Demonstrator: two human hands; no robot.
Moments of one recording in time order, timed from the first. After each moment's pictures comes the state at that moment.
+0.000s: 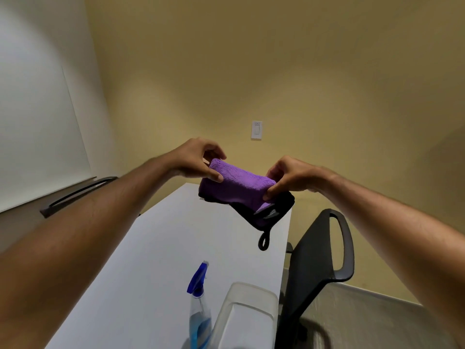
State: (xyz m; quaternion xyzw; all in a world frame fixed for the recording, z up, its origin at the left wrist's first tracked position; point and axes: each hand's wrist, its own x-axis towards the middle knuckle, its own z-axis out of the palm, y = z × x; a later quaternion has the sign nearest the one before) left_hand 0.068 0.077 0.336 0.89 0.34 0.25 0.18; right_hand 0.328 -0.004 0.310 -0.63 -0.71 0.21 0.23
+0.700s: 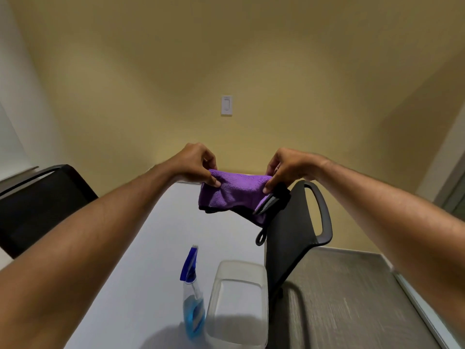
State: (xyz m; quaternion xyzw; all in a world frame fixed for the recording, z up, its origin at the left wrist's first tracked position) left_hand 0.093 0.110 0.269 0.90 0.34 0.18 0.18; right_hand 0.324 -0.009 0.278 -0.74 -0.58 0.26 0.21
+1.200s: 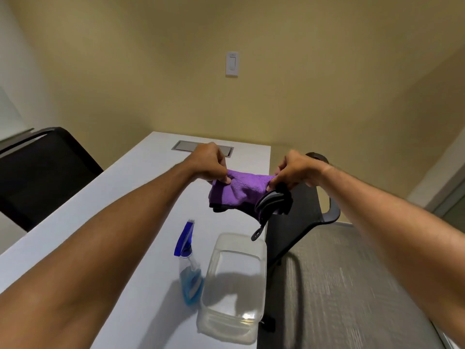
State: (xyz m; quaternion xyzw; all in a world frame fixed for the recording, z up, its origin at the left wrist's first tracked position) left_hand 0.138 0.117 0.194 0.84 0.45 0.13 0.28; right_hand 0.349 0.014 0.185 -0.77 -0.50 0.32 0.25
